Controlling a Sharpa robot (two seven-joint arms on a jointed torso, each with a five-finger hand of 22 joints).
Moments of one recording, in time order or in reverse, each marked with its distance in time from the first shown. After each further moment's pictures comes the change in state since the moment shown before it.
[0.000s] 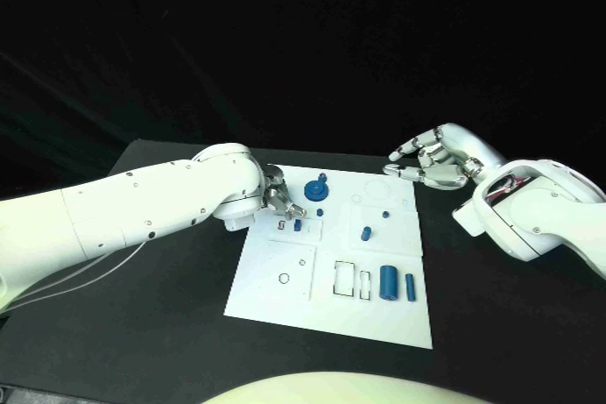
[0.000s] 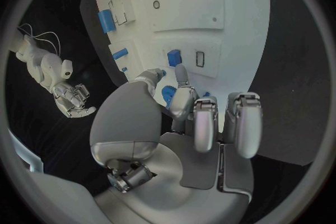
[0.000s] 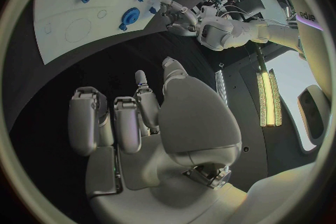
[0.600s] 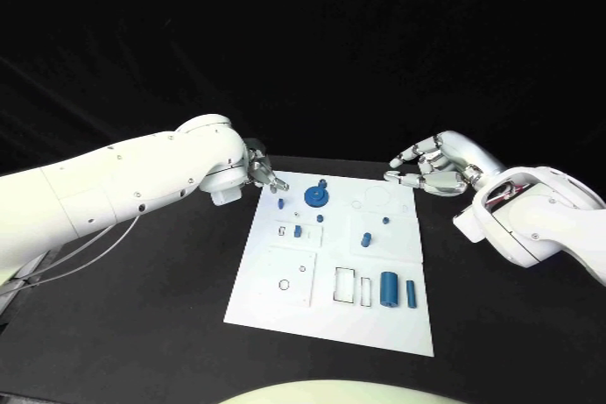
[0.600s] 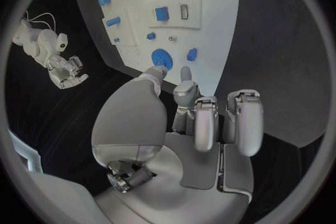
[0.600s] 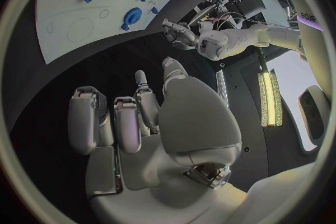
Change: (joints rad) left arm 0.082 0.003 0.019 -0.113 0.020 0.006 0.001; left_hand 0.099 0.009 -0.011 0.000 0.001 -0.067 0.043 -0.092 -0.082 -0.086 0.039 -0.117 -0.119 -0.002 0.024 0.000 0.000 0.000 0.000 0.000 -0.045 0.000; right arm -0.001 0.002 -0.001 -0.009 0.001 0.000 0.000; right_hand 0.000 0.000 0.000 0.000 0.004 0.000 0.000 0.000 0.000 0.000 0.000 0.000 0.000 0.000 0.000 0.000 0.000 0.000 -0.004 0.004 -0.005 0.000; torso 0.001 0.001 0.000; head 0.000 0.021
